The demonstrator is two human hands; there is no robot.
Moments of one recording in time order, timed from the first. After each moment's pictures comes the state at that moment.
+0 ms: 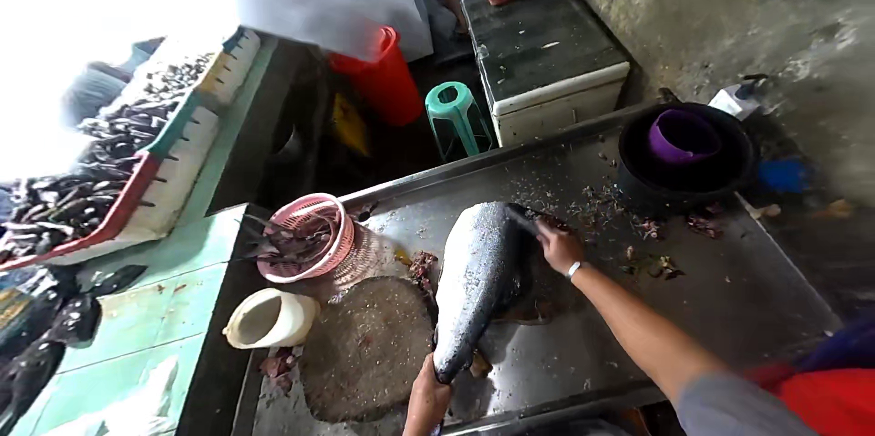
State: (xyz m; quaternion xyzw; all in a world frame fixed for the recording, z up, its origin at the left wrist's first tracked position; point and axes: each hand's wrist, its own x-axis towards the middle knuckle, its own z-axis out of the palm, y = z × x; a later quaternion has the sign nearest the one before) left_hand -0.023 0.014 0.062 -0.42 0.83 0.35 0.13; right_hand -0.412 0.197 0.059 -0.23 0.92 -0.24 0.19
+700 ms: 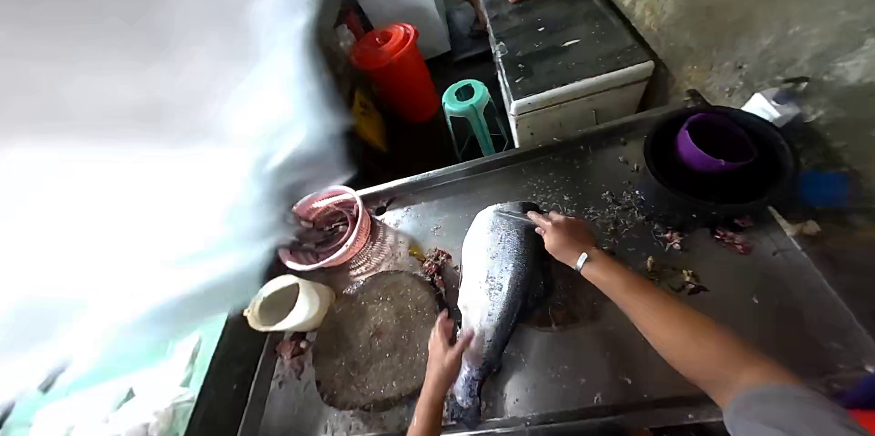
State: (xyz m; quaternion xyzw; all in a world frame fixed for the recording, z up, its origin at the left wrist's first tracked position) left_hand -0.075 -0.001 0.050 -0.39 0.79 0.48 -0.06; right_hand -0.413 0.158 0.133 -0.36 0.91 -0.16 0.13
